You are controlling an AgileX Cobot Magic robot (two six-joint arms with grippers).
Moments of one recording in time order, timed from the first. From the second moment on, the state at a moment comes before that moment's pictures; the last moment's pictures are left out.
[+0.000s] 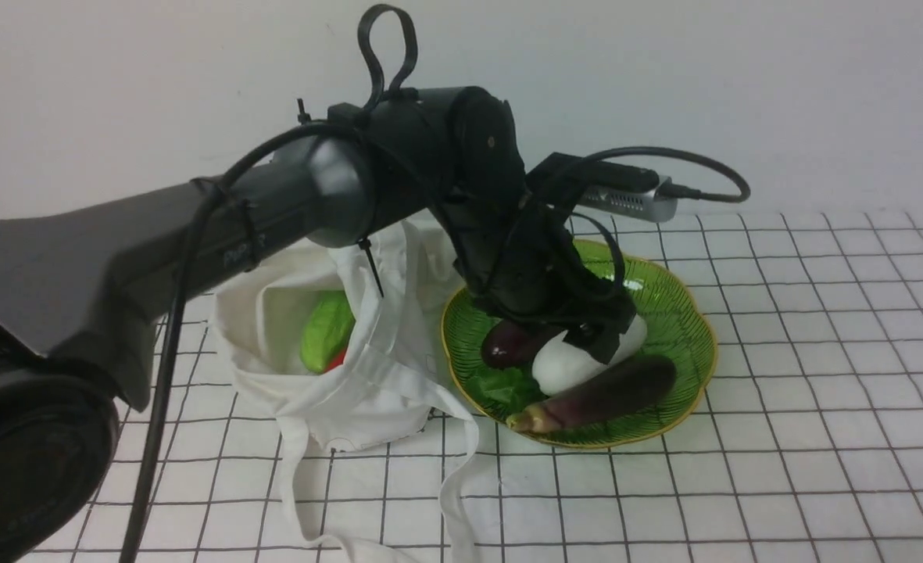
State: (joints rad) right arm -0.03 -0.01 0.03 -0.03 0.36 0.02; left arm -0.62 2.07 -1.79 -0.29 0.92 0.16
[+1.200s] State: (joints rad) right arm -0.03 -0.01 0.03 -0.03 0.36 0.02; left arm -0.62 0.64 -0.43 -0.01 0.30 -0.20
